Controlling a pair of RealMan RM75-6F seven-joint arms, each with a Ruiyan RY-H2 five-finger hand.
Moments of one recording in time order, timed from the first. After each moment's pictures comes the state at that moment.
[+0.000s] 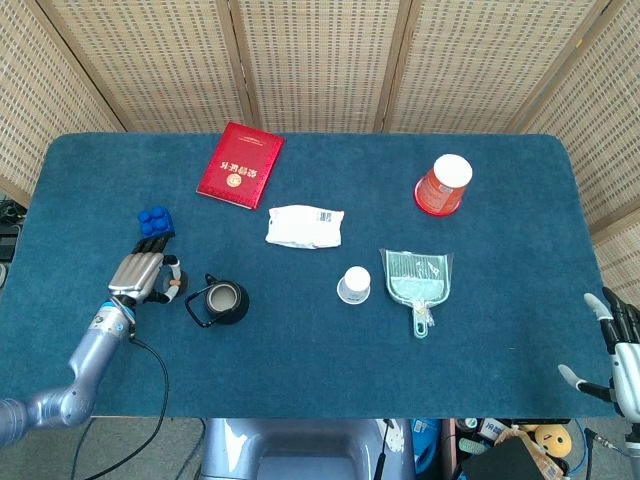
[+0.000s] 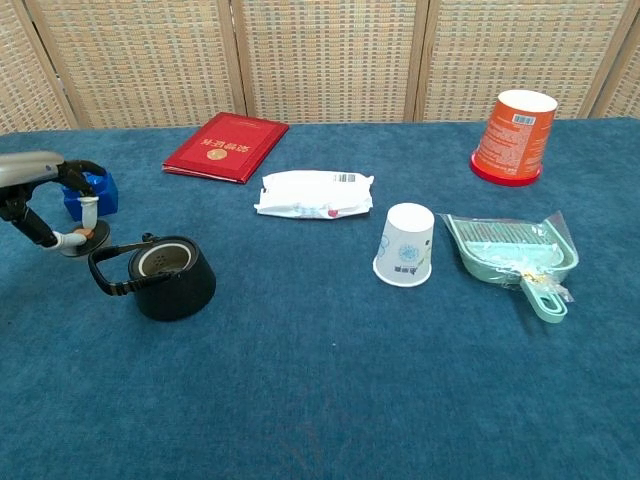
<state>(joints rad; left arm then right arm) -0.69 -1.34 -0.09 -1.51 0.87 0.90 0.25 0.00 -1.02 0.07 -1.70 -1.49 1.53 0.15</state>
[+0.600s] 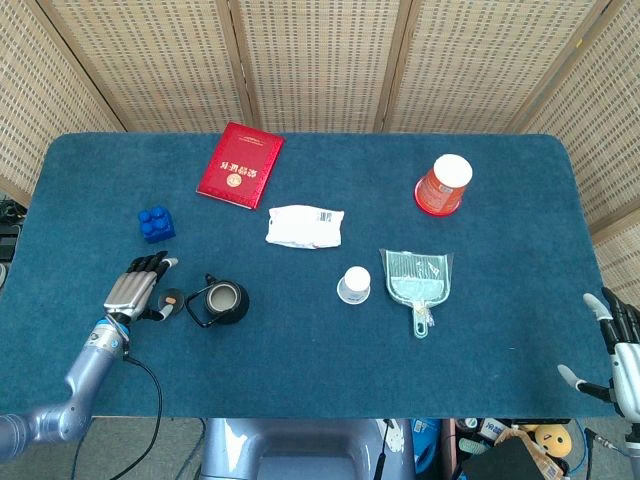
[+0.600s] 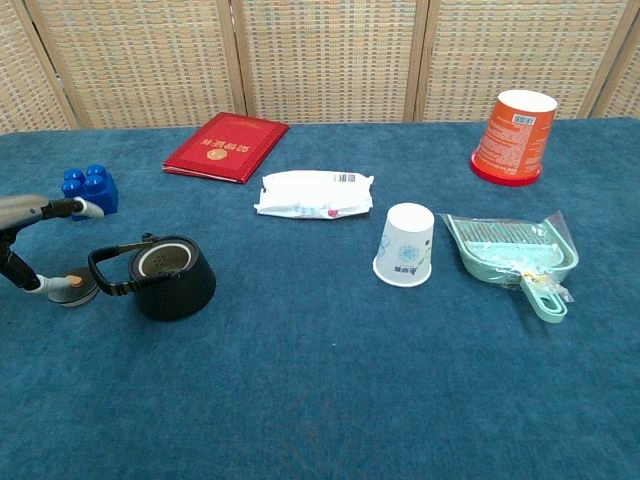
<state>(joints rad) -0.61 -1.40 -0.06 -1.42 0.96 0.91 0.18 0.00 -1.01 0.07 -1.70 -1.49 1.53 0.15</state>
